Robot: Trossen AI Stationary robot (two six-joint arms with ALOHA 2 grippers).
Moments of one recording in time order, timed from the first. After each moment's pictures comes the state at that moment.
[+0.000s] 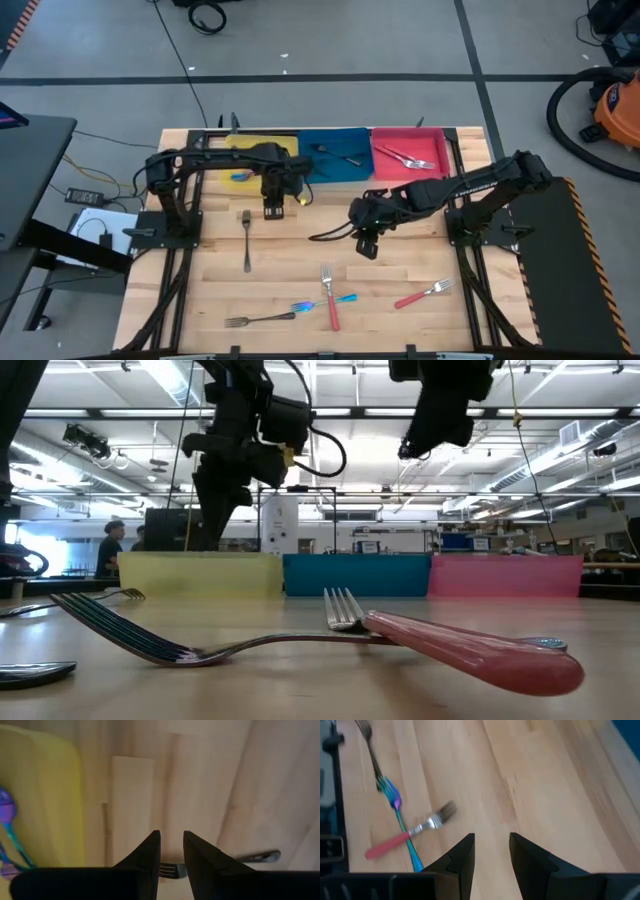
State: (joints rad) left arm 0.26 1.82 1.40 -1.20 0.09 0.19; right arm 0.19 1.47 1.17 -0.67 0.07 0.52
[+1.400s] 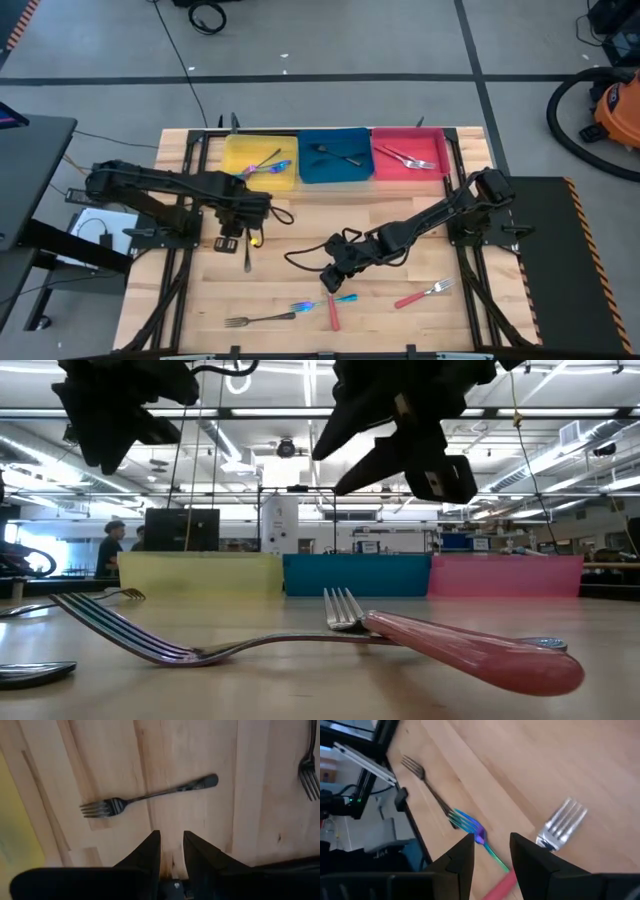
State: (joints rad) left arm -0.08 1.36 1.16 -1.32 0.08 0.06; right arm 0.36 1.82 1.18 -0.14 0.03 1.19
